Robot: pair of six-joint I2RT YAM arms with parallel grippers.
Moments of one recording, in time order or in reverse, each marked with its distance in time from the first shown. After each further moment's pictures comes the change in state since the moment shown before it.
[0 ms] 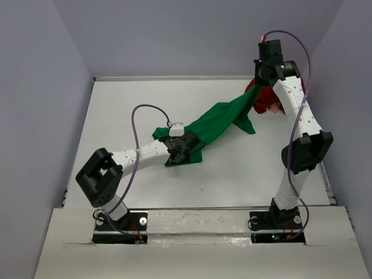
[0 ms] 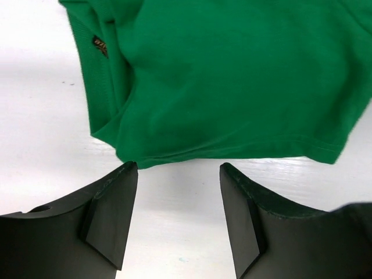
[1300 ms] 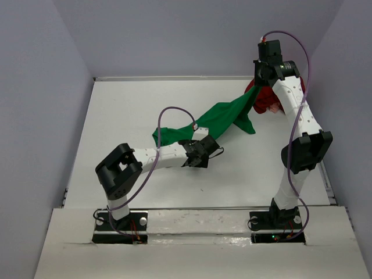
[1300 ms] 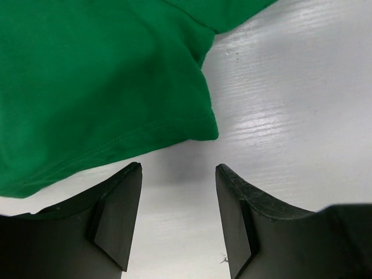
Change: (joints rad) left arm -0.126 0.156 0.125 0.111 0.086 0.114; right arm 0.000 0.006 -0.002 0.000 -0.006 0.000
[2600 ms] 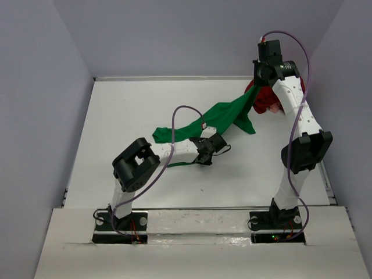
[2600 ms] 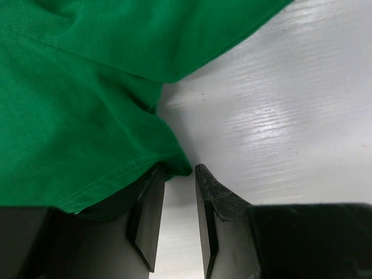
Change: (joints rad) left arm 0.007 0.190 0.135 0.037 0.029 0.051; right arm 0.000 0.000 0.000 0.000 -0.024 0.000
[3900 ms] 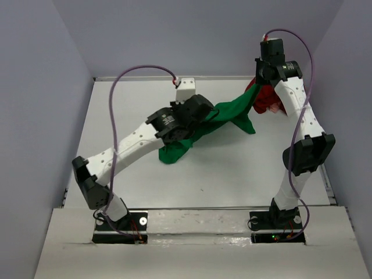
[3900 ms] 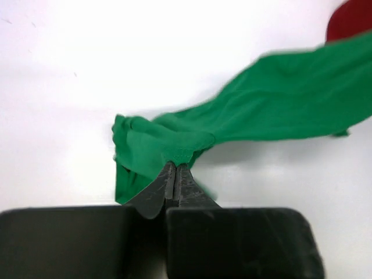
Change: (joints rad) left arm 0.037 -0.342 0.397 -0.429 -0.382 0.007; right arm 0.000 -0.025 -0.018 0.018 0.021 0.000
